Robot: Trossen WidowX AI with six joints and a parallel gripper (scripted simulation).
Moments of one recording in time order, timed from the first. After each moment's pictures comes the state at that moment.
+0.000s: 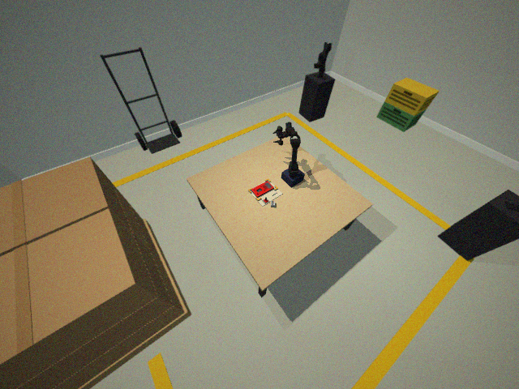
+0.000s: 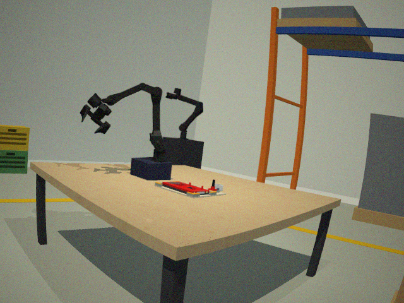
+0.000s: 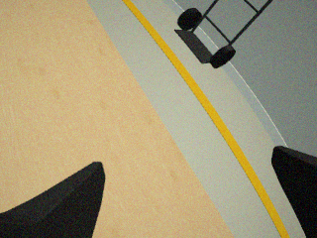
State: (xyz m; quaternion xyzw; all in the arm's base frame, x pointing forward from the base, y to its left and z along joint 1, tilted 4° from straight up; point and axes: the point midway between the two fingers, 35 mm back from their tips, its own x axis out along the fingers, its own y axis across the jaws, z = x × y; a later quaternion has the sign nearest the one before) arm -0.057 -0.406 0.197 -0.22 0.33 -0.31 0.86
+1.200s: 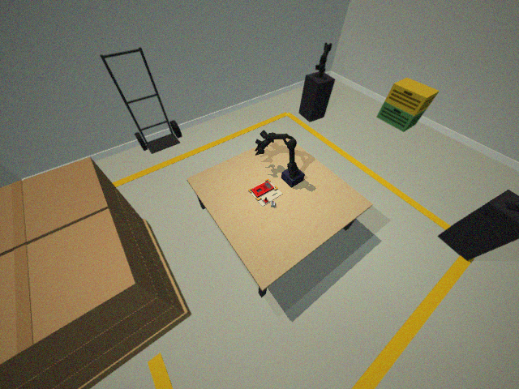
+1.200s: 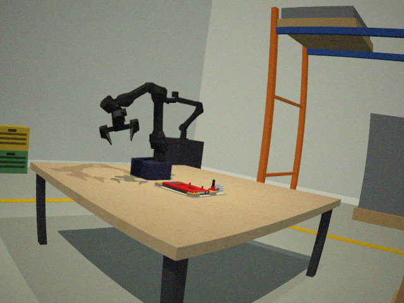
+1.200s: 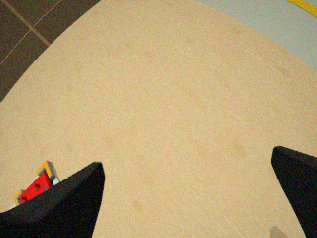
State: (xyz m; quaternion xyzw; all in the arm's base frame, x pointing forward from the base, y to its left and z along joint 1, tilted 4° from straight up) arm 0.194 -0.352 0.167 0.18 0.31 -0.17 0.92
